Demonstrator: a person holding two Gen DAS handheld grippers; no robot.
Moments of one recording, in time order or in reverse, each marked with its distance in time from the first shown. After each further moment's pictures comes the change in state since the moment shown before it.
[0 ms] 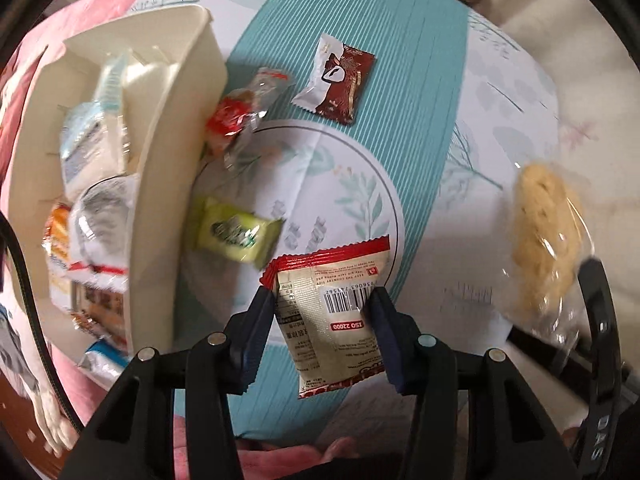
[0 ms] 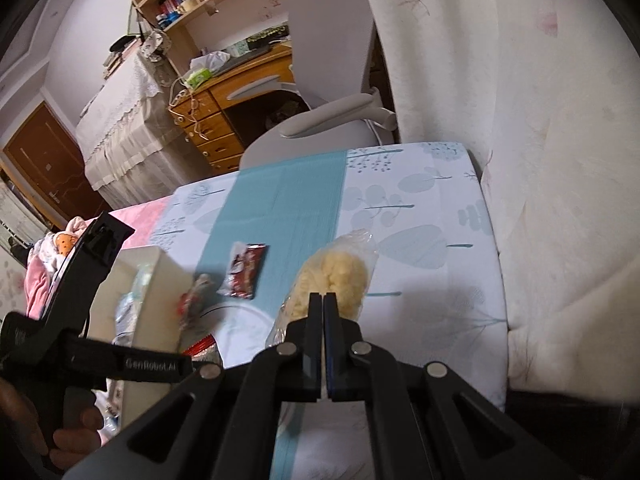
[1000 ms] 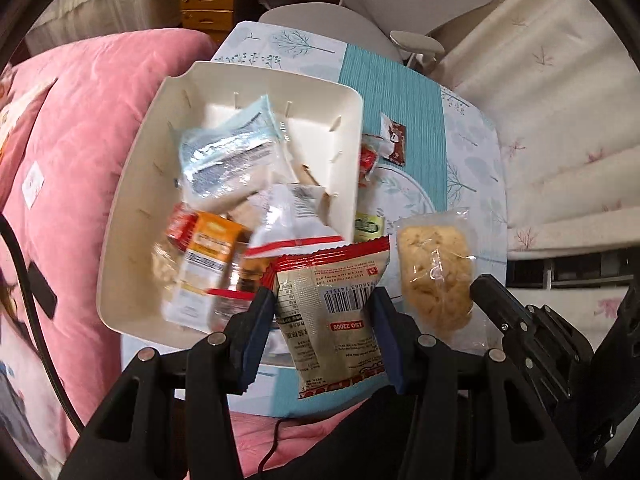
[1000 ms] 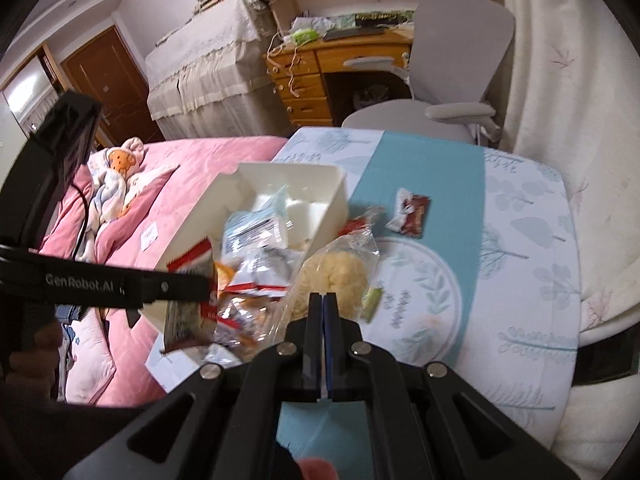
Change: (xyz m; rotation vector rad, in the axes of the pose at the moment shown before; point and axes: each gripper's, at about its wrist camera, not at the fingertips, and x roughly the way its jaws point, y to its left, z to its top) left arm -0.118 0.267 -0.132 0.149 -0.257 -0.184; right arm -0.038 0.205 -0.083 -0.235 0.092 0.097
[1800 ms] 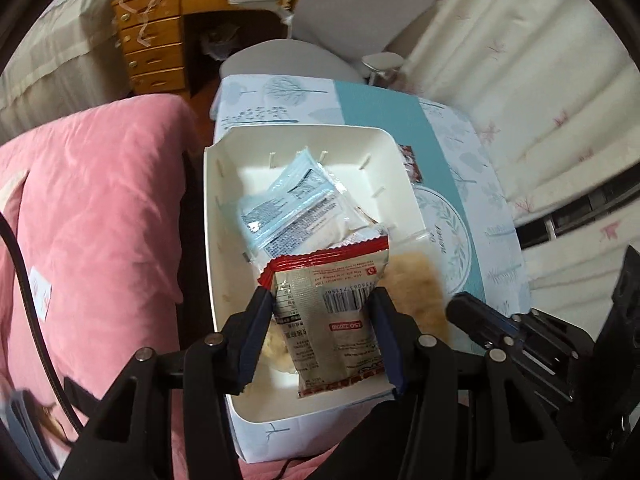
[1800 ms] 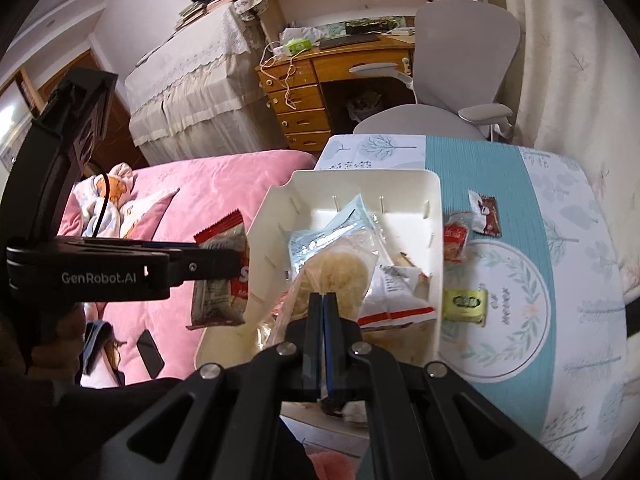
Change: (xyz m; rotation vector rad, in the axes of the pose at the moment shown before) left arm -0.032 0.110 0.034 0.308 -0.102 -0.073; right arm 0.052 0.135 0.006 0.127 -0.080 -0.060
